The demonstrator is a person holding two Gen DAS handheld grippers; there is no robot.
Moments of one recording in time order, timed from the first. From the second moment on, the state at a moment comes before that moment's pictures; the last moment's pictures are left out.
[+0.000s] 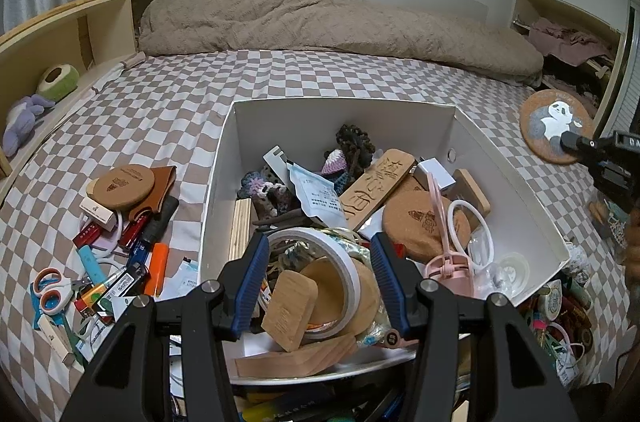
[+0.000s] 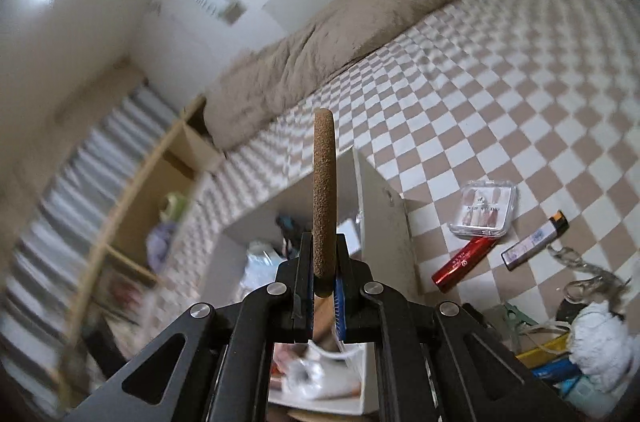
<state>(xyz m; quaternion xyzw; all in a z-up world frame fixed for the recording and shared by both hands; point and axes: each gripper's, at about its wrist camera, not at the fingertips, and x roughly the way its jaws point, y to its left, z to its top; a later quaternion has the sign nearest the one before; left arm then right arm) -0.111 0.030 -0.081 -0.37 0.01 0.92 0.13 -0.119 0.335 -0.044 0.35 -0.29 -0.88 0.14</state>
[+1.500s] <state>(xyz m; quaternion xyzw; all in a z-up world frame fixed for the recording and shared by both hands) -0.106 -0.001 -0.069 -0.34 -0.02 0.94 0.09 -0.059 0.272 -0.070 0.31 -0.16 -0.93 0.12</state>
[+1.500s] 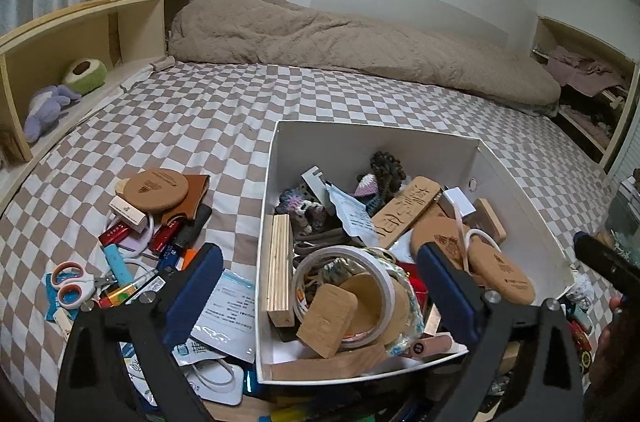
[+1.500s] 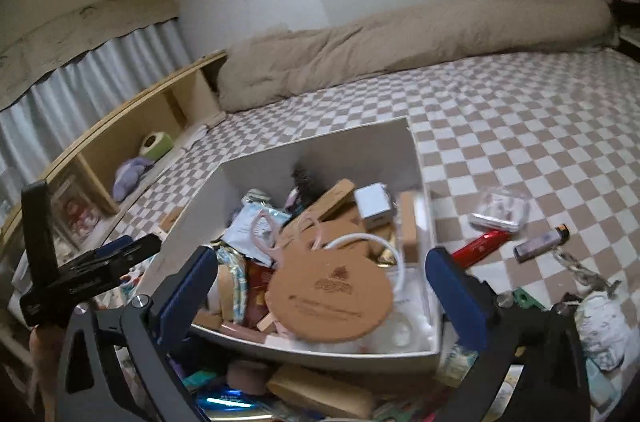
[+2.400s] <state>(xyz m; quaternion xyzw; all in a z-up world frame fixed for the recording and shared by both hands) -0.118 -0.040 -0.069 -0.31 -0.04 0.95 0.01 -0.061 0.378 -0.064 0.25 -0.19 -0.95 -0.04</state>
